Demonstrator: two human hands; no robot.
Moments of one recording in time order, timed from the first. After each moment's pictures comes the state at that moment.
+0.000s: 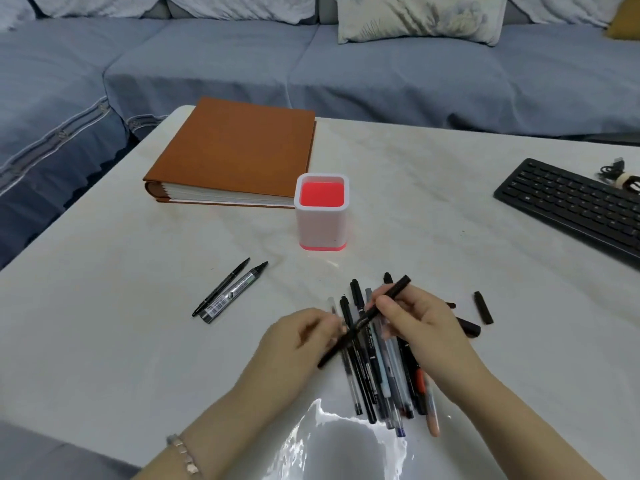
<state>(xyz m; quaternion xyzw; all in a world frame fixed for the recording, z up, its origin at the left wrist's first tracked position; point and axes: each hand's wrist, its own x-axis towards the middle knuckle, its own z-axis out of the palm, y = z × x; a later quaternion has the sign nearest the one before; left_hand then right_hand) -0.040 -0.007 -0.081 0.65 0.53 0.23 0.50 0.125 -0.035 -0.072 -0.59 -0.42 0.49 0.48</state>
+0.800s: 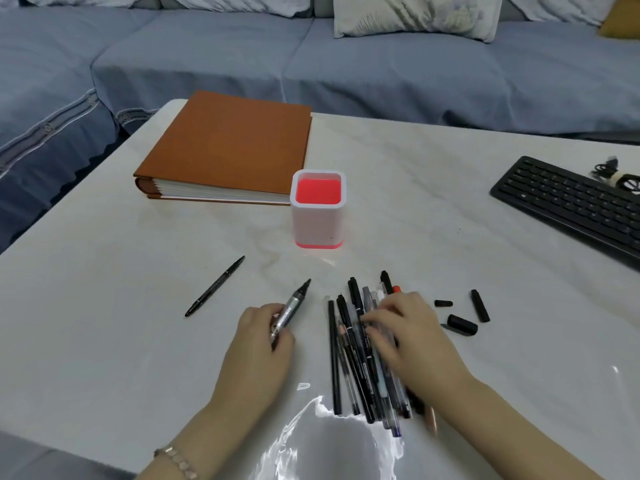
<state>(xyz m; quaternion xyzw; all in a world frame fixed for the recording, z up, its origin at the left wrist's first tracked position) -0.065 -0.002 -0.110 0.68 0.62 0.22 0.32 0.136 -0.036 -0.120 -0.66 -0.71 0.12 0.21</state>
